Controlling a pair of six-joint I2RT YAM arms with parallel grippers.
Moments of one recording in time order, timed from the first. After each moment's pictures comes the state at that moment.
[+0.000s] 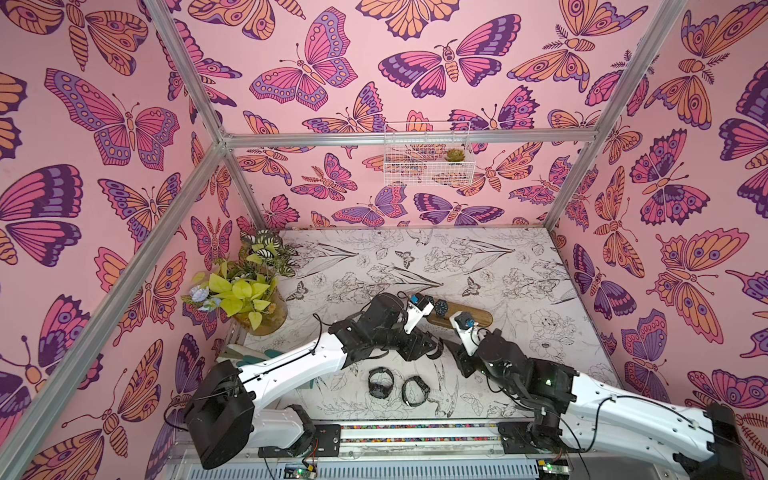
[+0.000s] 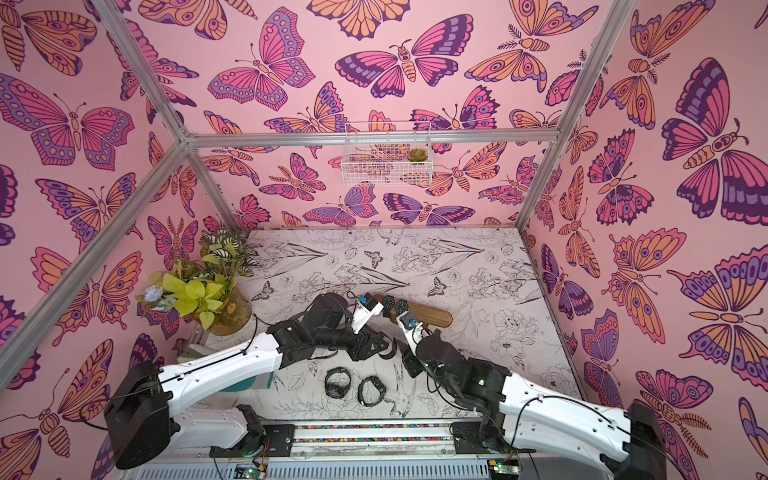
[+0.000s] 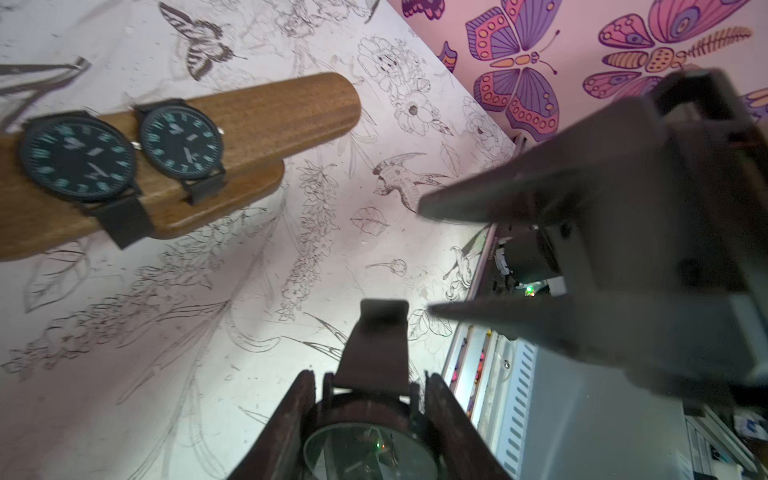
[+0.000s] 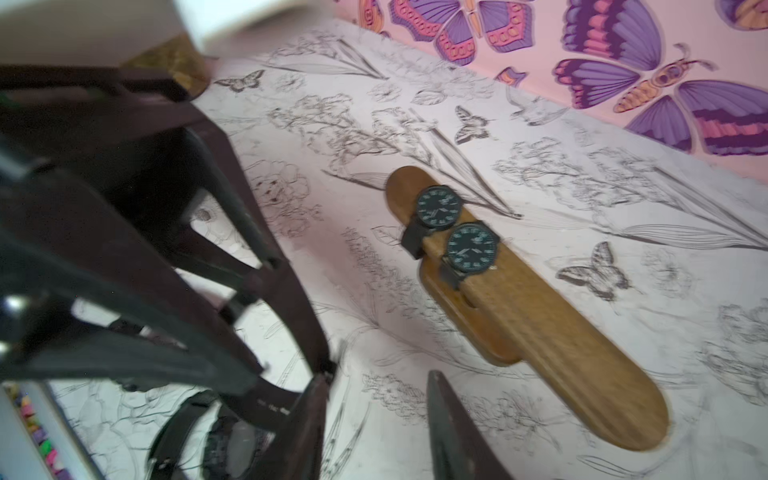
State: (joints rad) left arm -0.83 1.30 0.86 -0.23 0.42 -0.26; right arm 1.05 0.78 0.56 -0.32 0.41 0.27
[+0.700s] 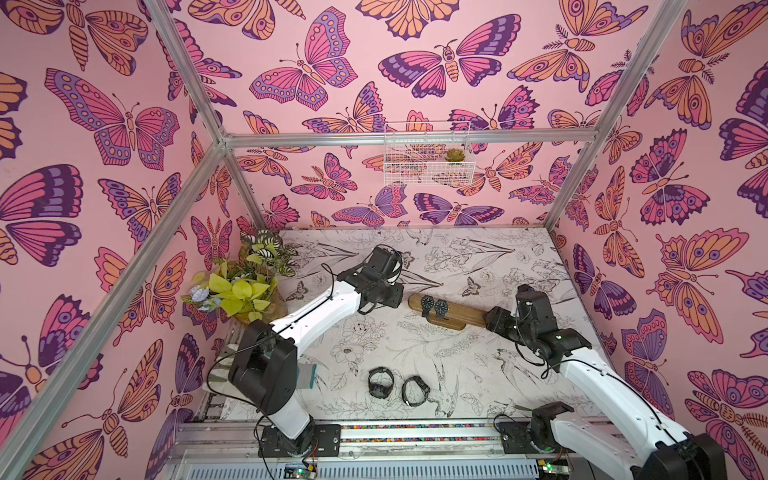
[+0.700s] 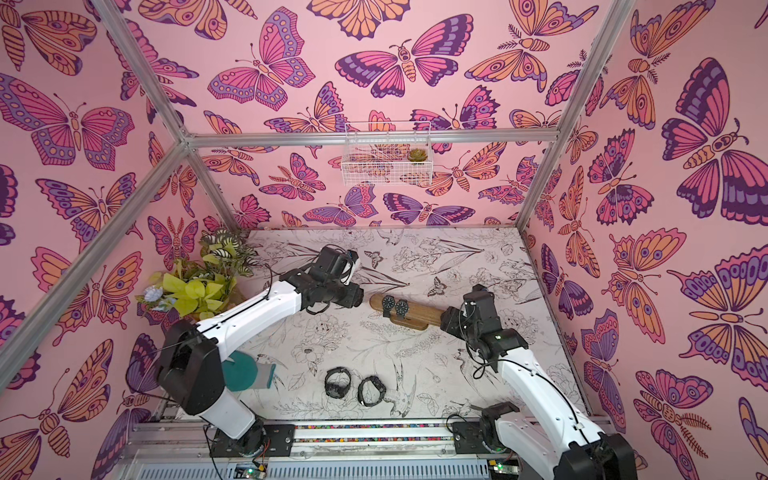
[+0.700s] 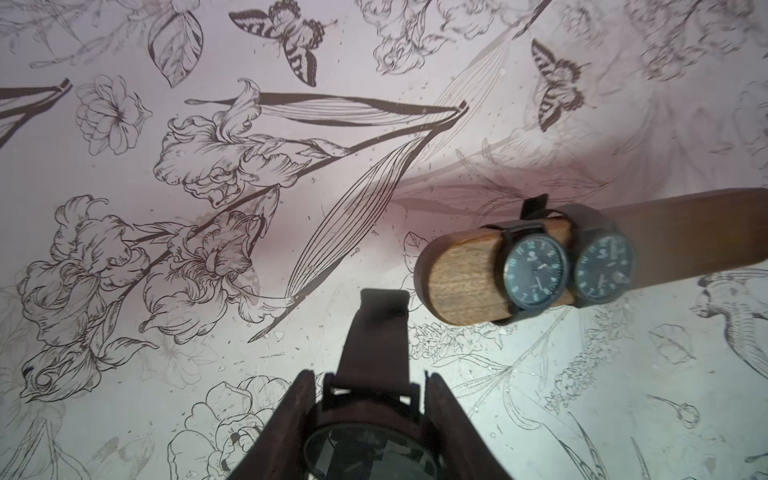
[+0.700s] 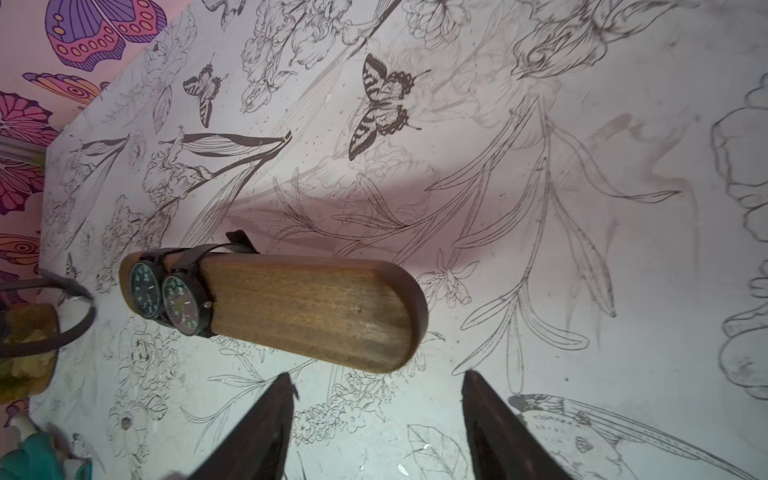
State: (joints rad) left arm -0.60 1.67 1.30 -0.60 0.01 -0.17; right arm 0.27 0.98 0.61 -0.45 -0.07 0.68
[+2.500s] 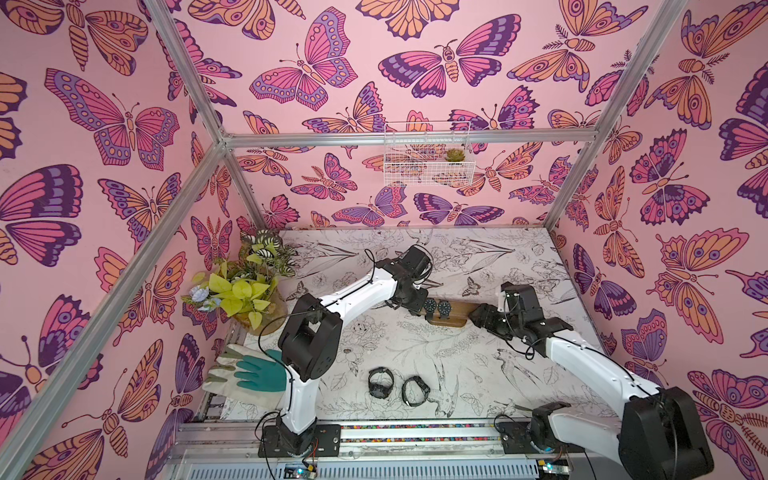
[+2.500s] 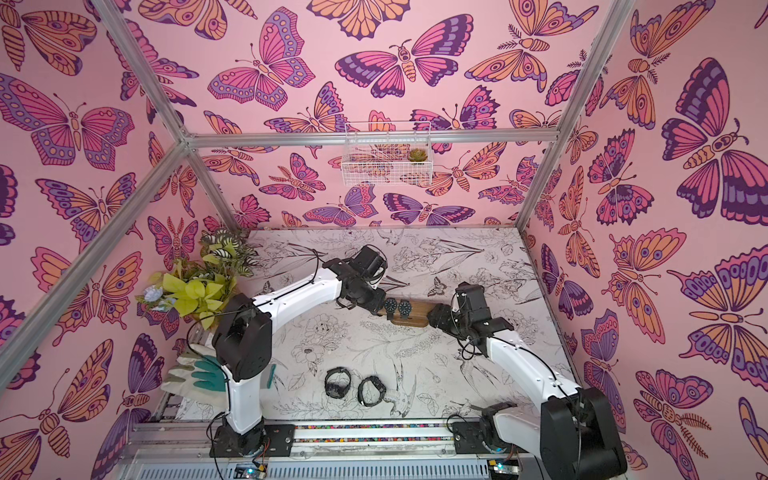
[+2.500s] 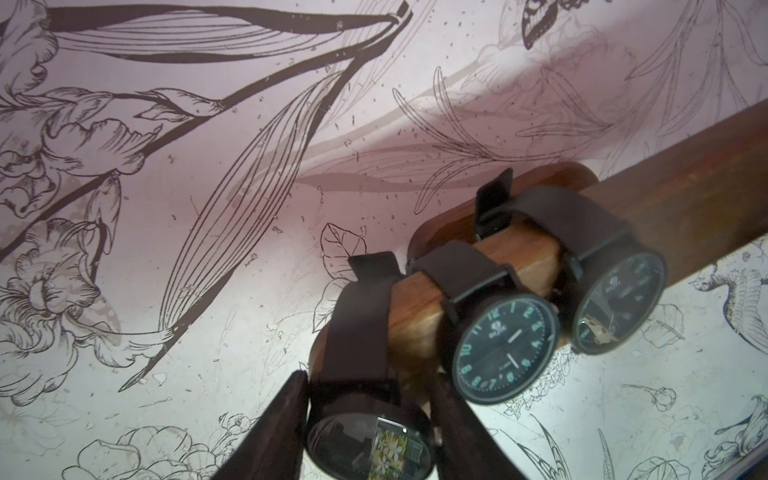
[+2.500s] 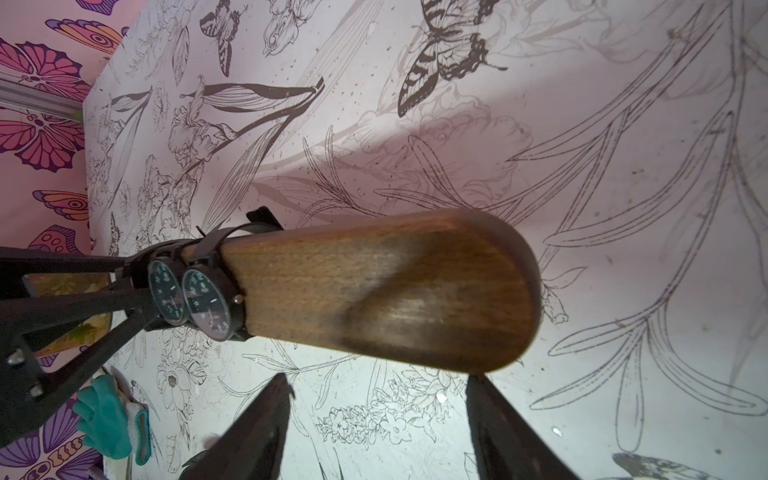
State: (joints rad) left arm -0.71 1.97 1.60 -0.81 0.08 -0.22; right arm 0.27 1.17 0.63 -0.33 -0.23 0.68
